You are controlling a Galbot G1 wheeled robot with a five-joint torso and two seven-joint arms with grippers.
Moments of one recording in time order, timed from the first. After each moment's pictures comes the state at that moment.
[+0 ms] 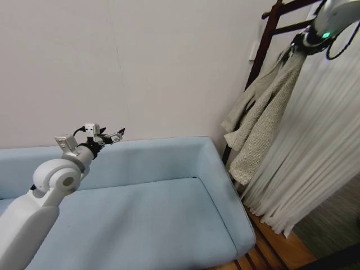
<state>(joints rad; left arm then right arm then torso) 0.73 -0.74 -0.52 -2.07 -1.06 0.51 -0.26 1.31 0.76 -1.12 1.11 2.40 -0.59 1.31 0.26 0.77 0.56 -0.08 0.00</state>
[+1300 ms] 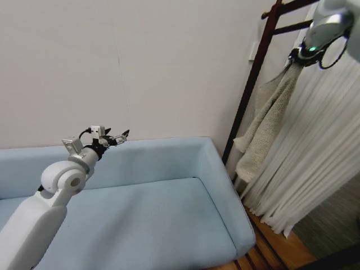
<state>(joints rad) 0.72 -0.78 -0.50 -2.05 -0.98 0.50 -0.19 1.20 0.81 -1.12 0.99 2.32 -0.62 1.23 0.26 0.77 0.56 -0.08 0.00</state>
